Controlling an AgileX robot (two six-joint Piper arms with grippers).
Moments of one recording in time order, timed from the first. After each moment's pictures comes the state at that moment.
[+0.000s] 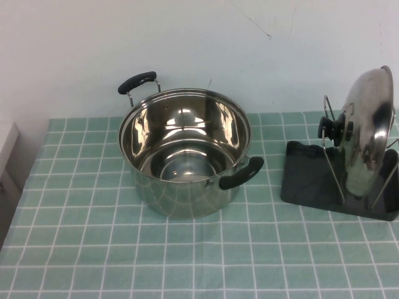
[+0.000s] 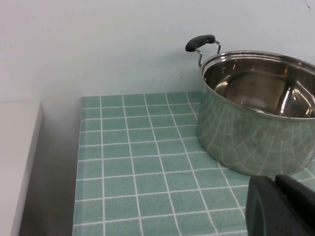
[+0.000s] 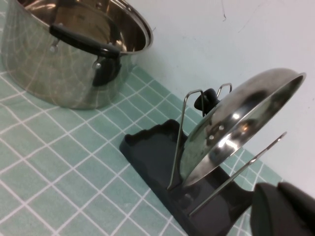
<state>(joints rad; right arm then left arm) 0.02 0.23 -0.35 0.61 0.60 -1.11 -0.41 -0.02 -0.40 0.15 0.74 -0.29</state>
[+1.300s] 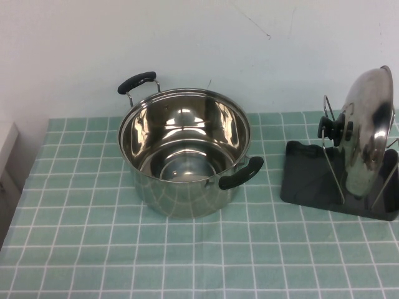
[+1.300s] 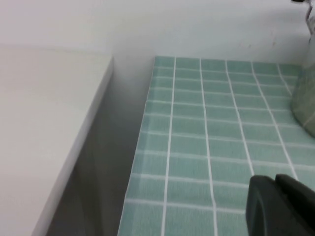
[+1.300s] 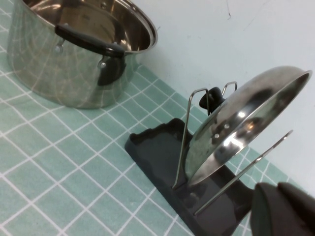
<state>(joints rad) 0.02 0.23 -0.35 0.62 0.61 -1.11 -0.06 -0.02 0.02 0.03 0.33 -0.19</state>
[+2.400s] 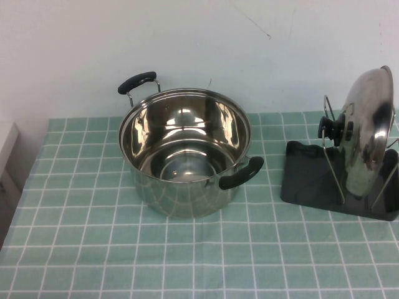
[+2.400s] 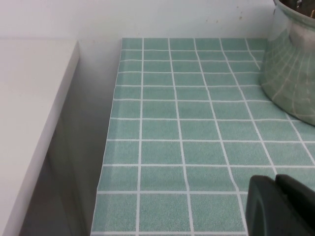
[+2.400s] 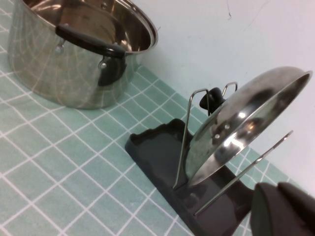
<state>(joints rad) 0.02 0.23 -0.35 0.62 0.61 -1.11 -0.17 -0.02 0.02 0.06 0.37 -0.18</state>
